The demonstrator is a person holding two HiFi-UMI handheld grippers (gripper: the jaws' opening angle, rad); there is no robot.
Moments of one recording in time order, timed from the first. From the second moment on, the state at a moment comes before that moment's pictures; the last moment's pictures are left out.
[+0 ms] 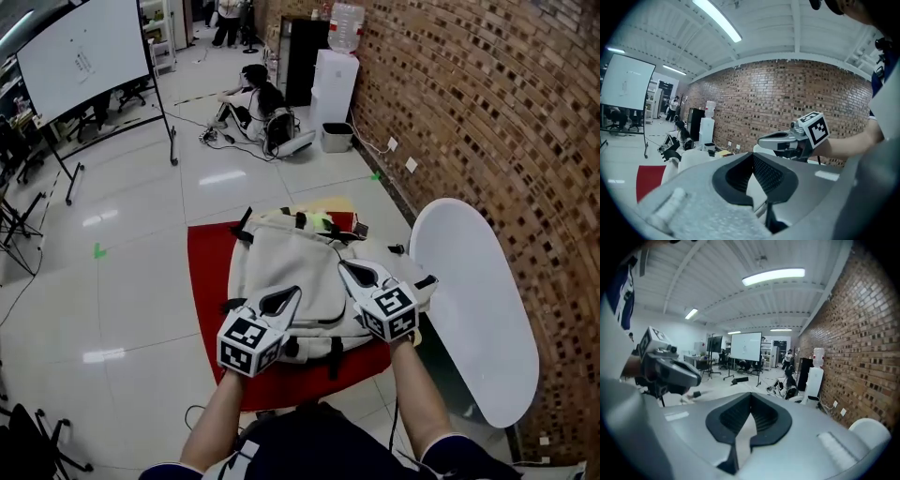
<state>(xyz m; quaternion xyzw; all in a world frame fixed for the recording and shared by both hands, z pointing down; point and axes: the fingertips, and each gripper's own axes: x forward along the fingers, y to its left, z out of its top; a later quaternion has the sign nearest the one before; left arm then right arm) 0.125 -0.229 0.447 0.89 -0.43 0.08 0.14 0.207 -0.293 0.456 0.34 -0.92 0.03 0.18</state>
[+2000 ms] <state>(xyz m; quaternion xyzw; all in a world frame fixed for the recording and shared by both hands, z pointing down) 0.173 -0.082 0.349 0.89 -0.44 0.04 0.06 0.224 -0.082 0.343 0.35 -0.94 0.04 -0.02</state>
